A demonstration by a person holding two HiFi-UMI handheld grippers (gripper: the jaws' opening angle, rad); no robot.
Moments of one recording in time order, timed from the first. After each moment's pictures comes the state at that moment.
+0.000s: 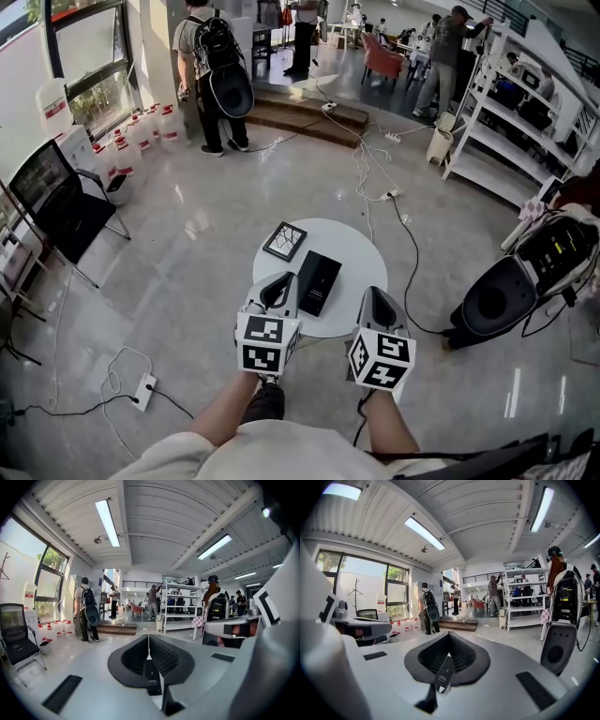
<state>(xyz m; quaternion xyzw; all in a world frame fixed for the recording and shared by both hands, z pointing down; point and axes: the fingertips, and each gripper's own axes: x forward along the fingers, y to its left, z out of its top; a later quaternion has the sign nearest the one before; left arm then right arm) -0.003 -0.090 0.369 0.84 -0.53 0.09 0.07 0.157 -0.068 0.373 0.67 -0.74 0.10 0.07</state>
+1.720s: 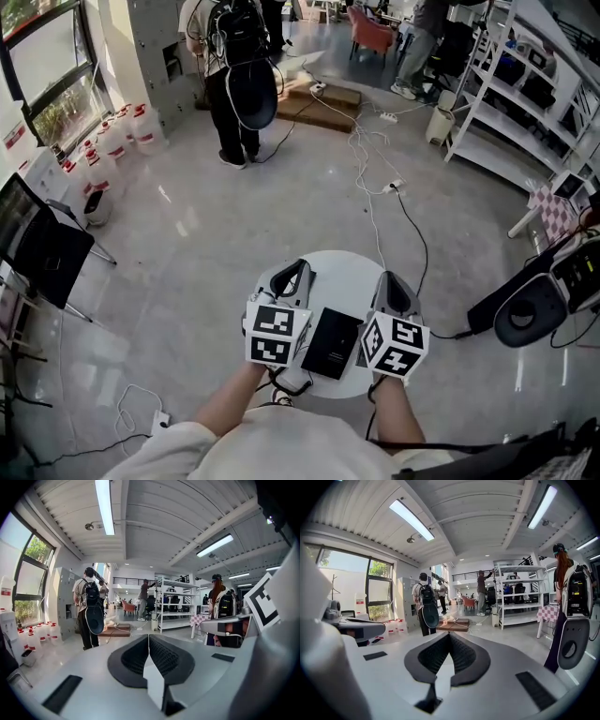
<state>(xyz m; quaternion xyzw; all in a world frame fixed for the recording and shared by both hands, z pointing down) -0.016 -0.324 0.395 0.87 -0.47 0.11 0.07 0.147 -0.294 0.399 0.72 -0.68 0.13 0.06</state>
